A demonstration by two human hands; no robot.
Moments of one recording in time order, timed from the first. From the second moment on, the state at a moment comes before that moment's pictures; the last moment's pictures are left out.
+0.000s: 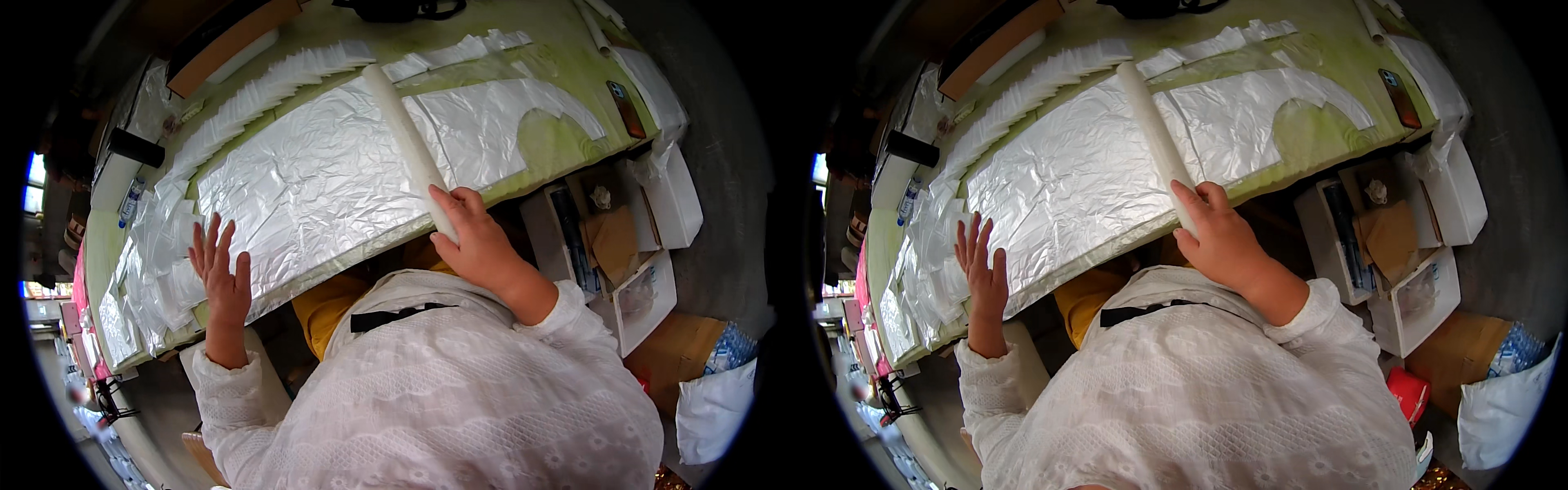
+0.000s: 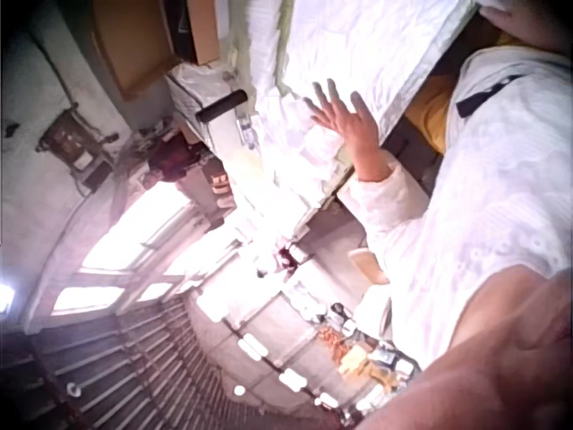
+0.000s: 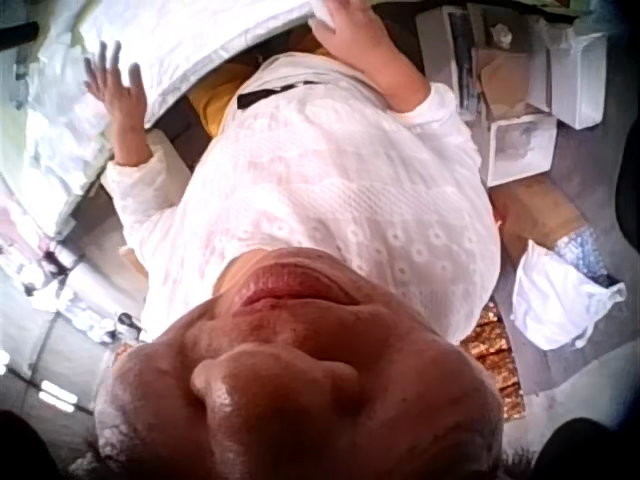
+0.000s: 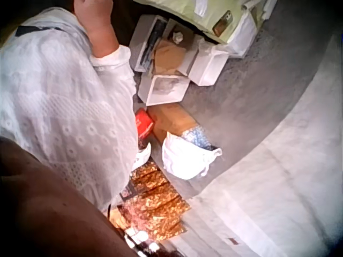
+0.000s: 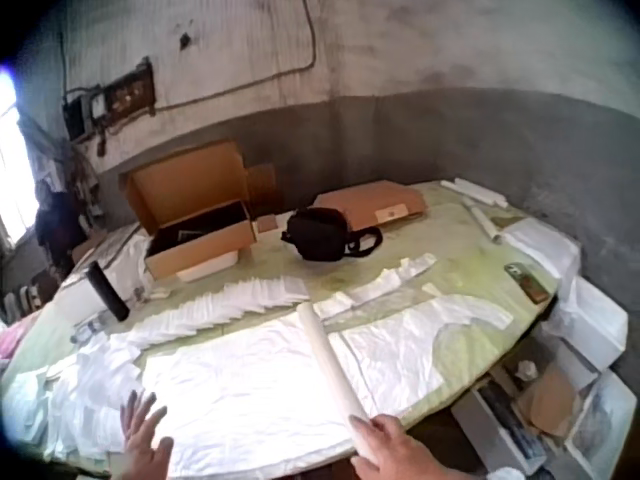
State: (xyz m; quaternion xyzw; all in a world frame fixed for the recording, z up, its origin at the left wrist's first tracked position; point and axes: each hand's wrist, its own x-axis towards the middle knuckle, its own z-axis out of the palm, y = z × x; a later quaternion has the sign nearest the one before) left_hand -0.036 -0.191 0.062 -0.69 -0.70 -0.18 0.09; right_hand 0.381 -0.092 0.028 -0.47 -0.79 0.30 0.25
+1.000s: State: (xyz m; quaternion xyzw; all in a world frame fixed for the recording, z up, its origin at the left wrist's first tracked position) left_hand 0.276 0.038 0.029 -0.64 -0.61 -0.15 -0.45; right_hand 0.480 -0.104 -0.003 -0.42 -0.66 0.42 0.46
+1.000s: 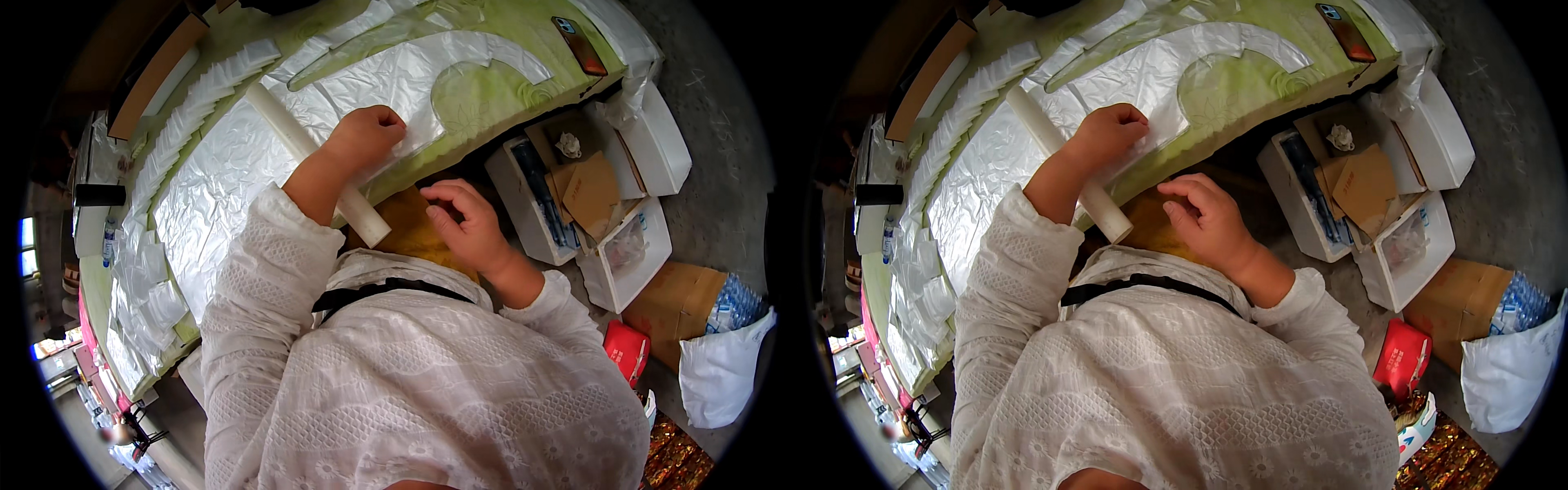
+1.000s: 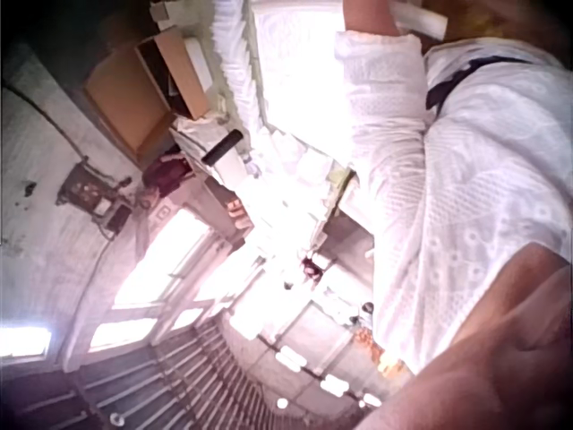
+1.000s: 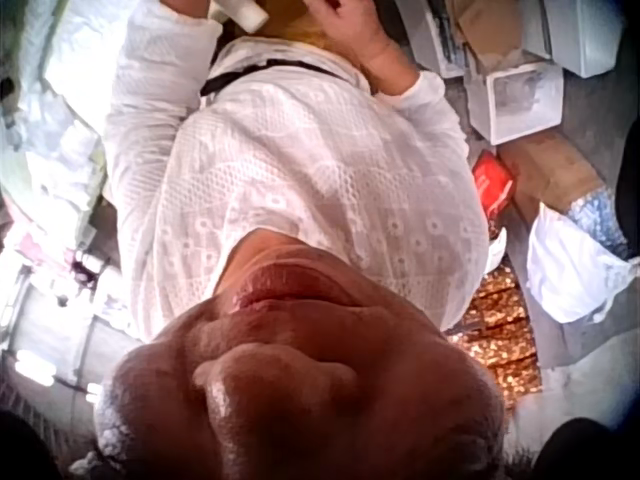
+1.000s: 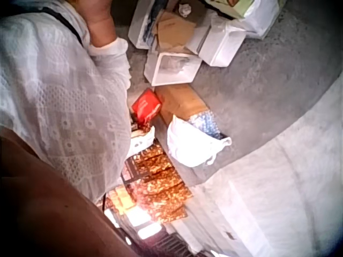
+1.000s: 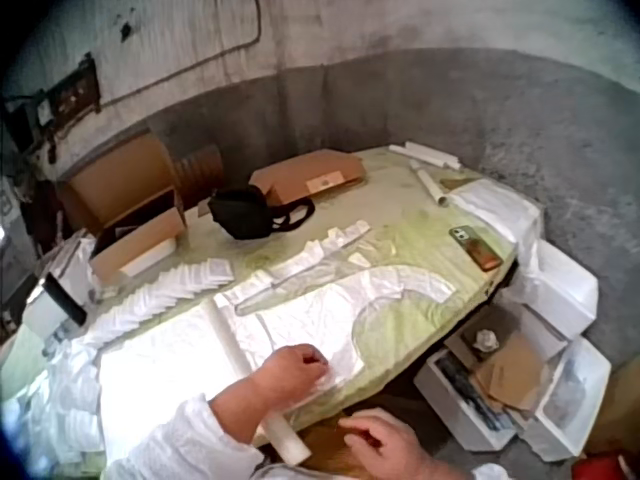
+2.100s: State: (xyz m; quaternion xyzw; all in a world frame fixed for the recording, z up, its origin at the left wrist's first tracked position) left_hand 0.265 0.082 0.051 -0.40 -0.61 -0.37 -0.57; right_hand 0.461 0.079 0.001 -0.35 -0.88 0.08 0.32
